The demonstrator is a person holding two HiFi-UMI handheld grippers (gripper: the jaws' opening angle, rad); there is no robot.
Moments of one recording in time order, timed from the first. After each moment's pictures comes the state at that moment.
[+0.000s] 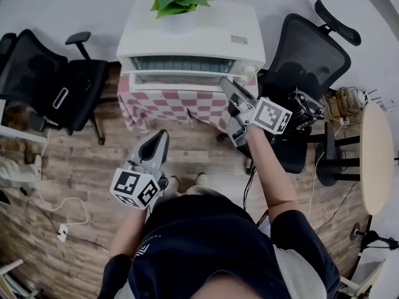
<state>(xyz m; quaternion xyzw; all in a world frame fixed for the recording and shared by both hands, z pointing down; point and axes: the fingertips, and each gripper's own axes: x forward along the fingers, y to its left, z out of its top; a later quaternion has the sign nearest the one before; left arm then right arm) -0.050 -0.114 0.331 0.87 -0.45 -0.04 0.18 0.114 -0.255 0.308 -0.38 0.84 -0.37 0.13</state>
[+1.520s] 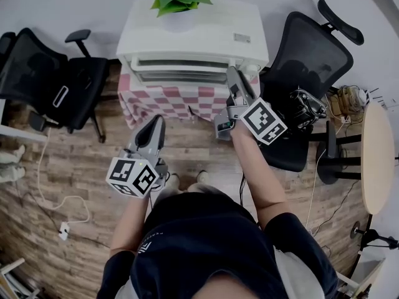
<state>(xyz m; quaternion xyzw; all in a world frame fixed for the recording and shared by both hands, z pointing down) -0.067 -0.150 0.317 0.85 -0.48 -0.07 0.19 0.133 -0.268 0.284 -0.52 0.77 -0.31 0.23</state>
